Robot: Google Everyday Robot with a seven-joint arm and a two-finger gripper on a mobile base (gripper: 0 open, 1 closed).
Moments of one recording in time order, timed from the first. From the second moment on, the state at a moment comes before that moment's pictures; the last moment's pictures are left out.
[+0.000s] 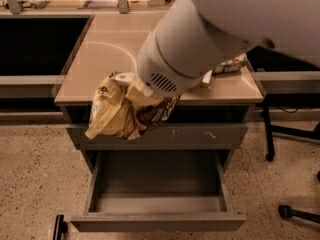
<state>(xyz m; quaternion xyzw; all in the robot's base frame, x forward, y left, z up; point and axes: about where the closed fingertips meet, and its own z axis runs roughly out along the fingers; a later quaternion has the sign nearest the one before) 0.440 0.033 0.968 -0.57 0.75 0.06 0.32</state>
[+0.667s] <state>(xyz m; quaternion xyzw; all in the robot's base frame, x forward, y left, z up) 0.420 0.056 0.878 -0.54 0.78 0.18 0.28</state>
